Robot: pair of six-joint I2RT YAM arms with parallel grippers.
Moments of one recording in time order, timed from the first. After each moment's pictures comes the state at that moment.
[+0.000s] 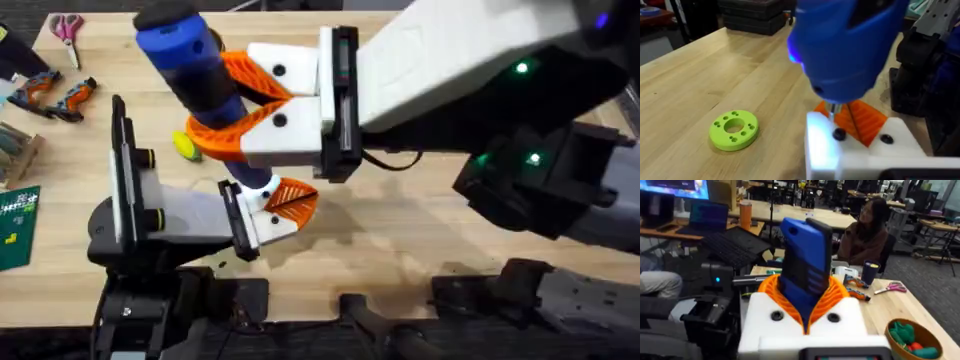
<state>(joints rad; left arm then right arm) -0.01 0.01 0.01 -0.14 1.21 0.08 0.90 1.20 0.81 0.55 -0.63 -0.06</state>
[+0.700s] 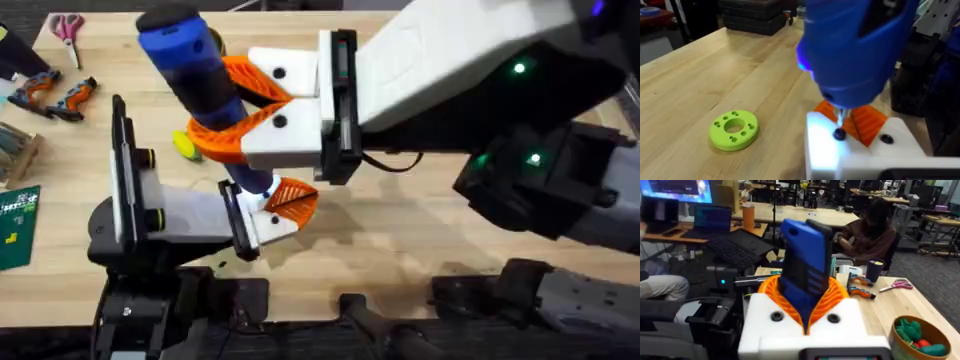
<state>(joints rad) -0.01 0.01 0.01 -0.14 1.21 0.08 0.90 1.20 0.81 0.53 -0.63 -0.02</state>
